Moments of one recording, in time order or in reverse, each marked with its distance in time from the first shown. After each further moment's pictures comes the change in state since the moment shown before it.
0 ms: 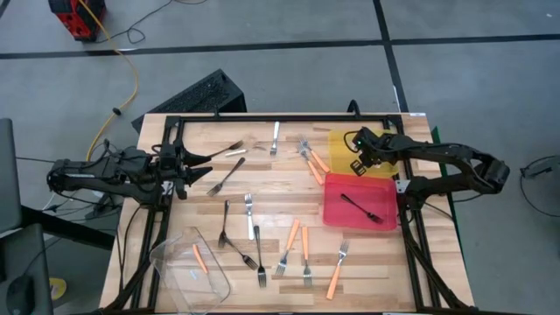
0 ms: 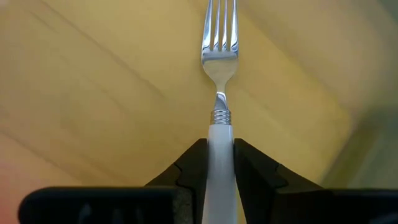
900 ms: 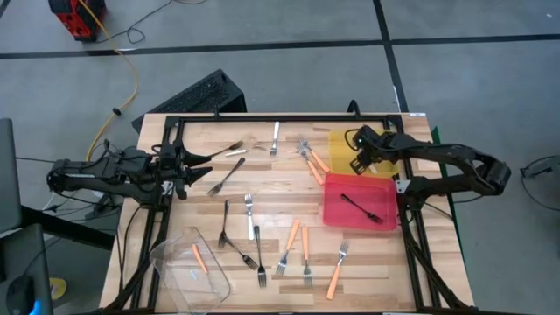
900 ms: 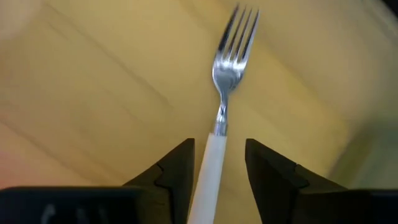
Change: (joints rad) left arm 0.000 0.000 0.000 0.000 0.000 0.000; right arm 0.000 -0.025 0.030 -0.011 -0.018 -0.025
